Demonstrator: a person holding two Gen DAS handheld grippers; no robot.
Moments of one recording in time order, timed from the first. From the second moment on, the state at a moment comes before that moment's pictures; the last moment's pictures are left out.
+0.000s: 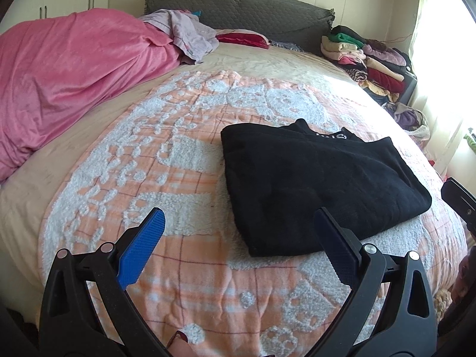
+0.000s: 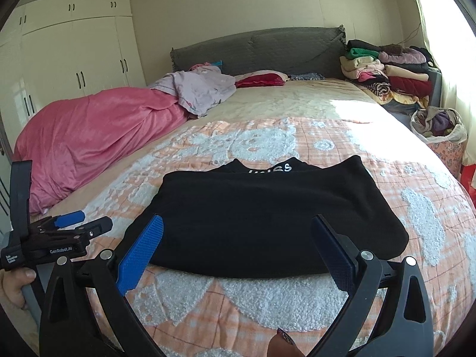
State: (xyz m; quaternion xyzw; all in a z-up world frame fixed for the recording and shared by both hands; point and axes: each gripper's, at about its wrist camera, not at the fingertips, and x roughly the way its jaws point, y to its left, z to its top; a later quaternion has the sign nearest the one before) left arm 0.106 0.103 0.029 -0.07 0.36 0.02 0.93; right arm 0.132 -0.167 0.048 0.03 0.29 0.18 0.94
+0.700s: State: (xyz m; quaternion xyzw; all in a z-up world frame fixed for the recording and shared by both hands) left arm 0.096 0.151 0.025 -0.10 0.36 0.05 0.93; right arm 0.139 -0.088 0.046 -0.04 0.30 0.24 0.92
